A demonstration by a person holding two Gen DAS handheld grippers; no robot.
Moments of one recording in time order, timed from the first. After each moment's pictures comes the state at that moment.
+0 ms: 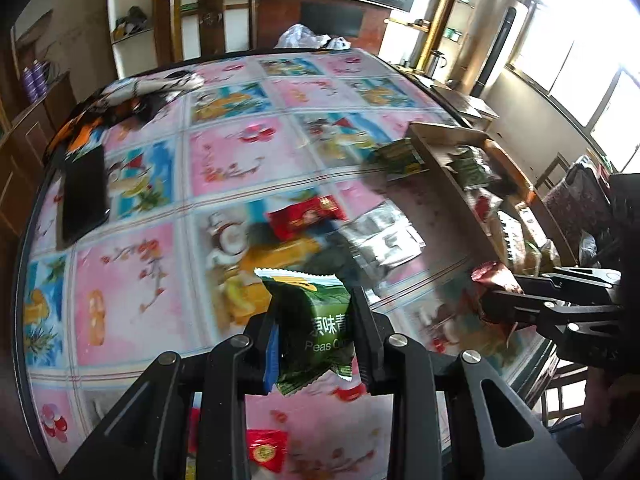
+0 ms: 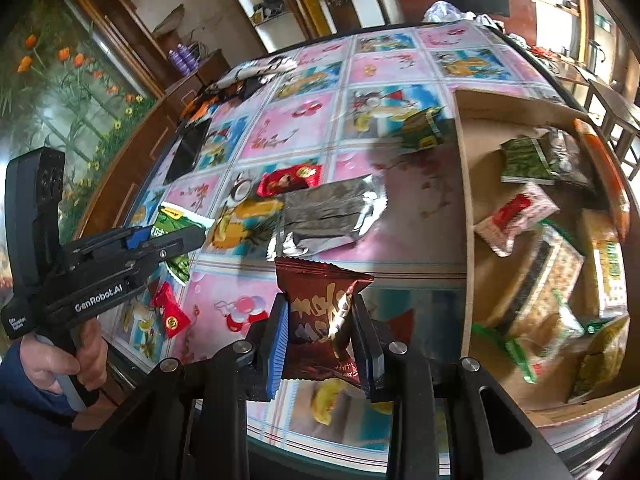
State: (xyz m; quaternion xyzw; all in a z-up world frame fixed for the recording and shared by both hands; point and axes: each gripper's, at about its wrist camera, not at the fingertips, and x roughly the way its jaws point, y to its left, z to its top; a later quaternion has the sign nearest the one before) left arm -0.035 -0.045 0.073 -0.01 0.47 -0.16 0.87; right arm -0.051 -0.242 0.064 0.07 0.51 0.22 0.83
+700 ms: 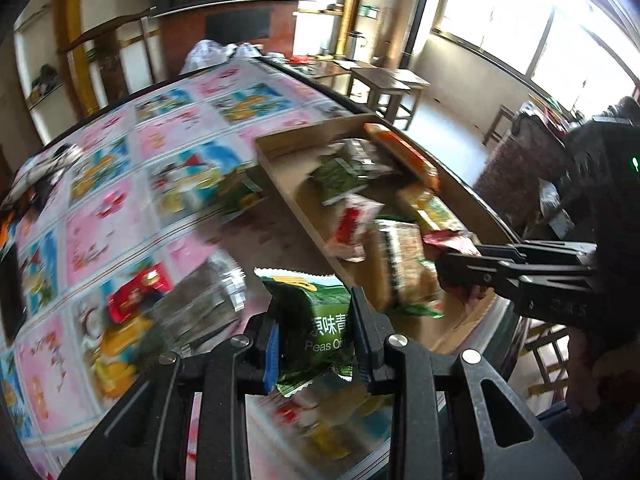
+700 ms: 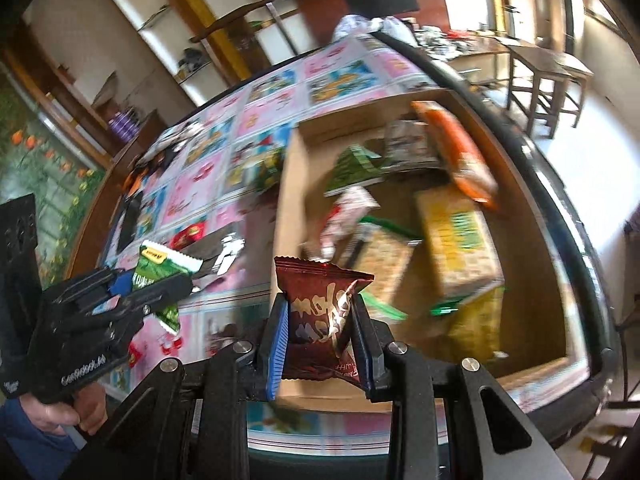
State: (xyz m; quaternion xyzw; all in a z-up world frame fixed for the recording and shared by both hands) left arm -0.030 -0.197 0.092 0.07 0.45 -0.28 0.84; right arm -0.057 -0.370 0.075 0.15 0.49 0.10 0.85
